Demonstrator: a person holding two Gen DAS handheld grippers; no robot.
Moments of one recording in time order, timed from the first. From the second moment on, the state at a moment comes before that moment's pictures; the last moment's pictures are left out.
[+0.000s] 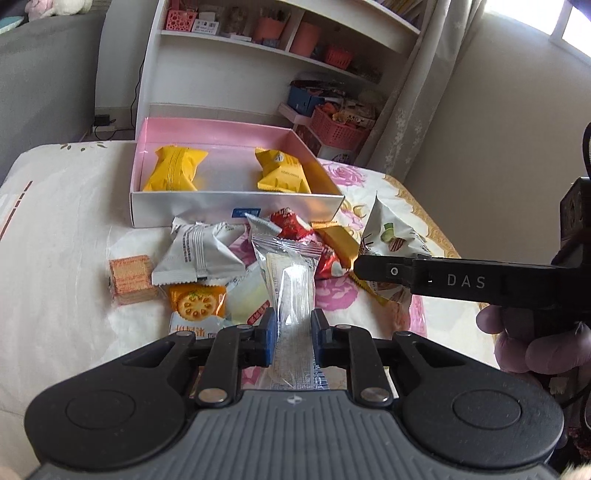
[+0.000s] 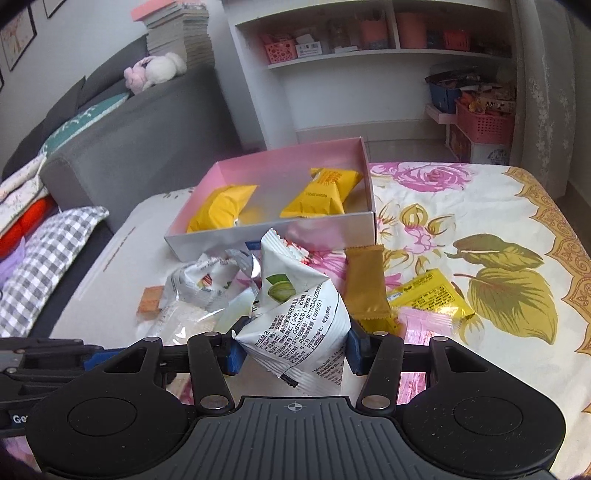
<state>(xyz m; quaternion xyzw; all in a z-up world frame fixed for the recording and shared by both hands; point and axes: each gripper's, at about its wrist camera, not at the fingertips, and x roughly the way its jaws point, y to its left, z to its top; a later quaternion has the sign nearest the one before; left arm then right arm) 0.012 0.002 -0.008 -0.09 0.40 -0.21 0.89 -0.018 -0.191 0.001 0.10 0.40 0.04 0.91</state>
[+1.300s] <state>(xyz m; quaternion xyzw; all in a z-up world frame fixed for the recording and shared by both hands) 0.165 0.021 -0.020 -0.18 0.37 -0.12 0.90 0.162 -0.228 -0.034 0.36 0.37 0.04 0.86</state>
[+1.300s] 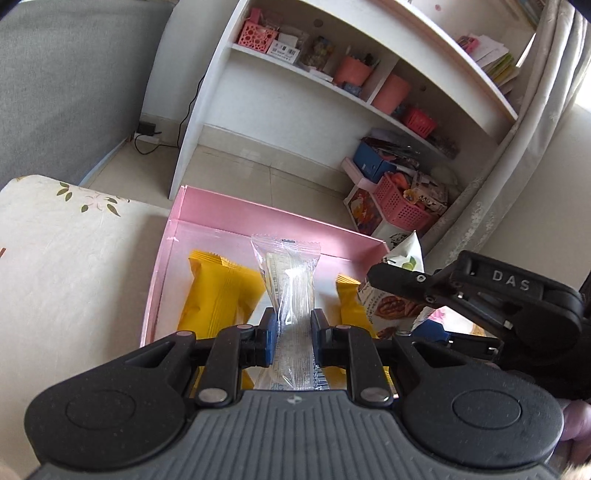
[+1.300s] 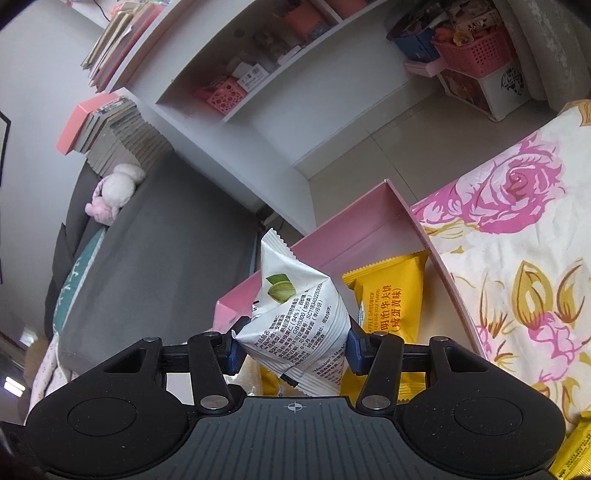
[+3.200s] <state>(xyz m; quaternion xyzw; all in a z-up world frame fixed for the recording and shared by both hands) 0.078 0.026 0.020 -0.08 0.40 -0.12 0.91 0.050 -0.192 0.050 0.15 0.38 0.04 0.91</state>
